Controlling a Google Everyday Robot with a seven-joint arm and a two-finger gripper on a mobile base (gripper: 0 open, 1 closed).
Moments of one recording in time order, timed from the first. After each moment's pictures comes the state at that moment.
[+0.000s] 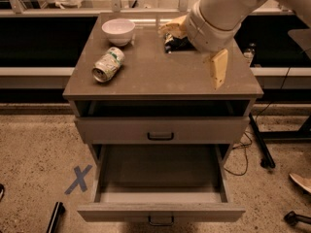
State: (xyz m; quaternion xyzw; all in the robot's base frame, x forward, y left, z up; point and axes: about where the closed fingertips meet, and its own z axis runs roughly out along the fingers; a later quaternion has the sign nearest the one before) arm 0.562 -0.085 0.942 -0.90 0.38 -0.13 0.19
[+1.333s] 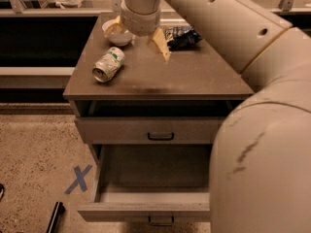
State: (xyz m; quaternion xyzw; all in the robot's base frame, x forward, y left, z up) arm 0.674 0.038 0.908 -0.96 0.20 -0.13 0.11
